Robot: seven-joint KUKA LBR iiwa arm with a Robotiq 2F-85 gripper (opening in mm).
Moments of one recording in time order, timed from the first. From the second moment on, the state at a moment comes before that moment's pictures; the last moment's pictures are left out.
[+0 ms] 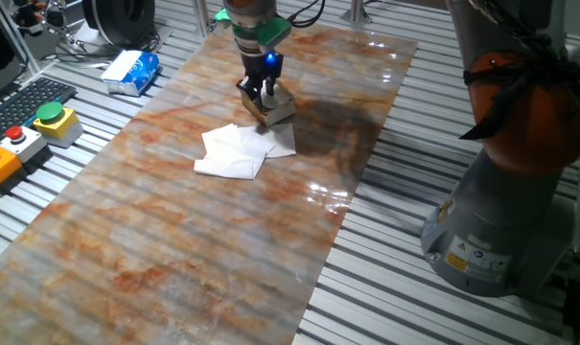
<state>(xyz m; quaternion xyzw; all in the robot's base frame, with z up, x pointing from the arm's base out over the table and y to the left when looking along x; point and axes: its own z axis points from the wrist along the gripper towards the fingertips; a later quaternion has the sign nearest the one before) 0.553 -0.162 0.073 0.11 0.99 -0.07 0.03</state>
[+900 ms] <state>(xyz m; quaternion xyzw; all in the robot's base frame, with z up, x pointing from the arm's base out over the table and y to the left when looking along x) 0.555 -0.161 0.076 0.08 1.00 -0.05 0.02</state>
